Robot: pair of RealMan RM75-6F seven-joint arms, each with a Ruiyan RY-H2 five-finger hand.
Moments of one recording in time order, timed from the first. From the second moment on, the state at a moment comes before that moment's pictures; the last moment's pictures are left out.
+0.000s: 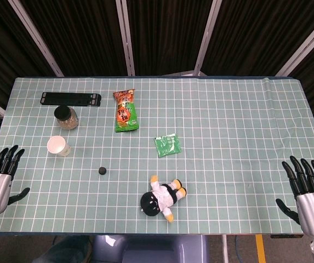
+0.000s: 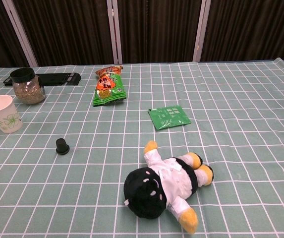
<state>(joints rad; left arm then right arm) -0.11 -1.15 -0.03 -1.74 1.52 1.54 0.30 -0.01 -1.07 0.06 -1.71 -1.76 1.72 -0.23</state>
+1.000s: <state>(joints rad) -0.50 -1.44 -0.09 -1.14 1.48 1.04 0.58 0.03 -1.08 0.07 -1.74 -1.67 1.61 -0.23</state>
